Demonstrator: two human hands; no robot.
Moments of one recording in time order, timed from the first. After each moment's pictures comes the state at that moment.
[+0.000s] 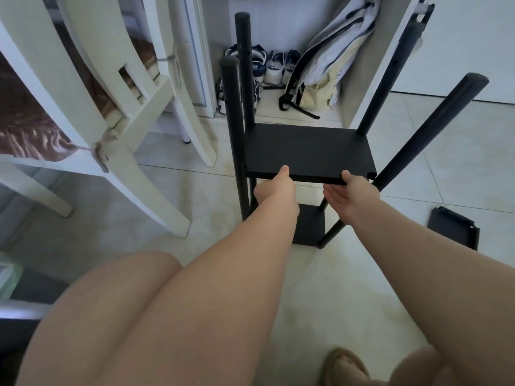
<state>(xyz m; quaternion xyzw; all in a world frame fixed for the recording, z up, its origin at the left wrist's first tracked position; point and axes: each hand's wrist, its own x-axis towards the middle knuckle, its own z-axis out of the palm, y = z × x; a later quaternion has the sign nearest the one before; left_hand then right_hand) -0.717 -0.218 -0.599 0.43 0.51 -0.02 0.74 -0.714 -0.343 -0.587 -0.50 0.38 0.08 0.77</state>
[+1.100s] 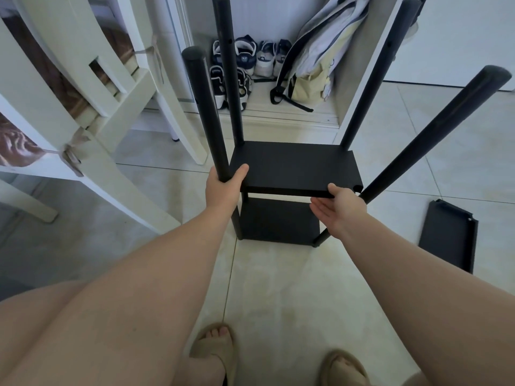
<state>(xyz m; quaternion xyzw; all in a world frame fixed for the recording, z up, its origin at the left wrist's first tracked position) -0.712 -0.136 -0.662 0.71 0.30 0.05 0.64 -0.715 -0.351 -0.626 -0.50 0.41 0.11 0.76</state>
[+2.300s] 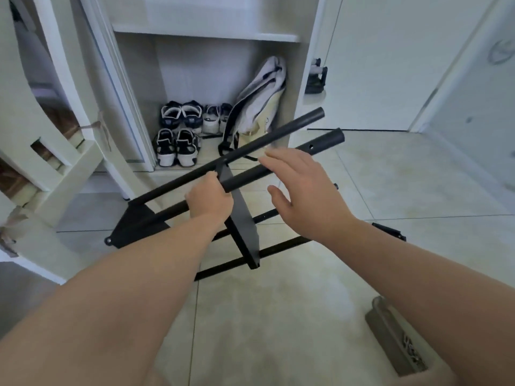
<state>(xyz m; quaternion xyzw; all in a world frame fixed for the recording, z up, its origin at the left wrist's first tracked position) -0.651 -0.203 -0.574 0.95 0.10 0.11 0.28 -0.736 -0.388 -0.479 -0.93 -0.26 -0.21 0.17</state>
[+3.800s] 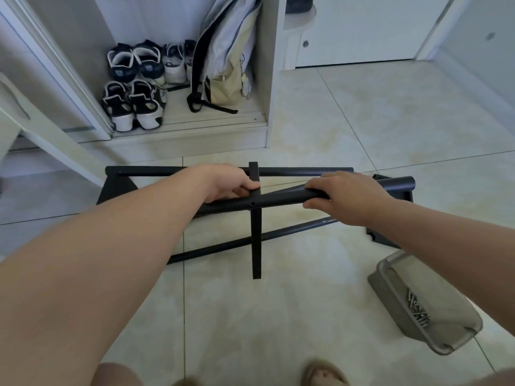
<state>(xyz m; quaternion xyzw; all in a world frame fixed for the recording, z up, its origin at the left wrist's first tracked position) -0.576 -0.266 -0.637 0.79 0.06 -0.47 0.40 -0.676 -0.516 -0.609 -0.98 -0.15 0.08 0.05</state>
